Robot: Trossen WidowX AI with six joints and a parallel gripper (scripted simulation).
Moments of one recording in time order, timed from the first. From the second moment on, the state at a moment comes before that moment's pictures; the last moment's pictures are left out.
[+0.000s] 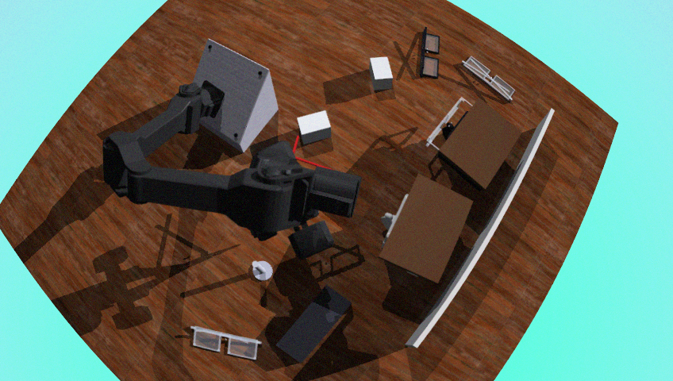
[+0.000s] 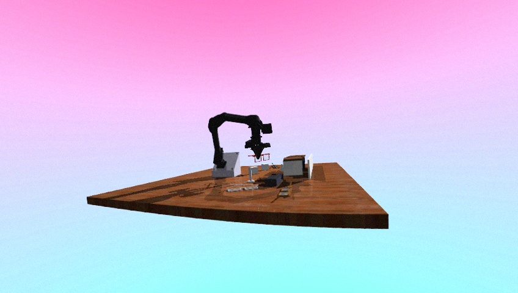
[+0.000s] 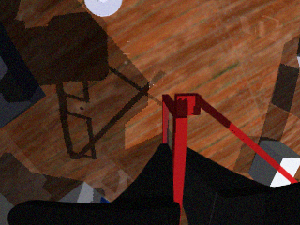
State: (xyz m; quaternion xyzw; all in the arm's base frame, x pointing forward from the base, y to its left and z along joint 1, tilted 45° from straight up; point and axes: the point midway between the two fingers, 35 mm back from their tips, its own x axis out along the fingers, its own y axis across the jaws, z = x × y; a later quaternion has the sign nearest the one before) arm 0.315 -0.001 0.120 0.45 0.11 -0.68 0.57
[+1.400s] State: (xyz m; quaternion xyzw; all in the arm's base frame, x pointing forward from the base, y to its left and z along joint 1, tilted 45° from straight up) arm 0.260 -0.159 0.198 0.65 -0.23 -0.65 0.31
